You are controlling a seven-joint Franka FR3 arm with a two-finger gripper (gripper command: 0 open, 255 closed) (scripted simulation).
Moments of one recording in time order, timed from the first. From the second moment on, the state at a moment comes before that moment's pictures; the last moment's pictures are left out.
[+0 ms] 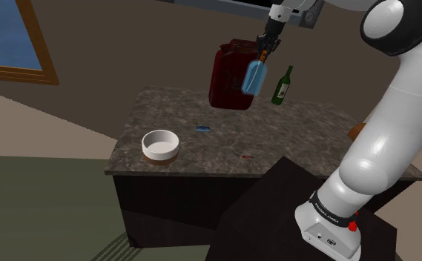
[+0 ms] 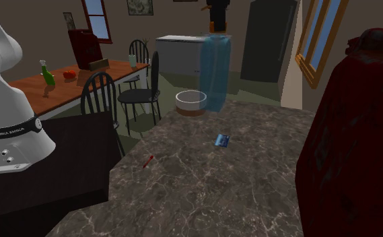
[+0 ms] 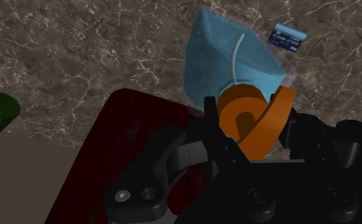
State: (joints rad) arm -0.16 0.14 -0.34 -1.56 0.10 1.79 -0.24
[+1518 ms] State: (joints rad) arm 0.04 0.26 -0.21 -1.50 0.08 1.87 0.10
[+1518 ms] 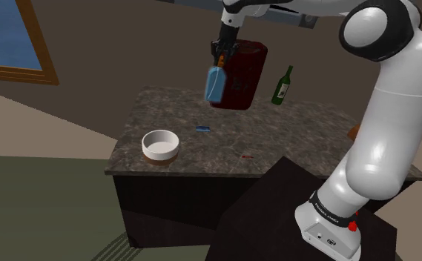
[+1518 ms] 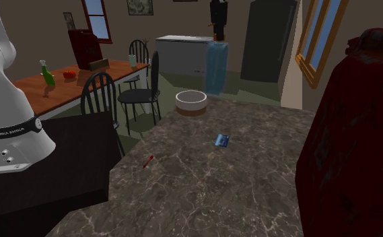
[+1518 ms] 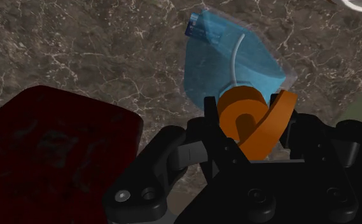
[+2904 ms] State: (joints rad) arm 0.20 0.65 -0.12 -1.14 0.07 1.90 0.37
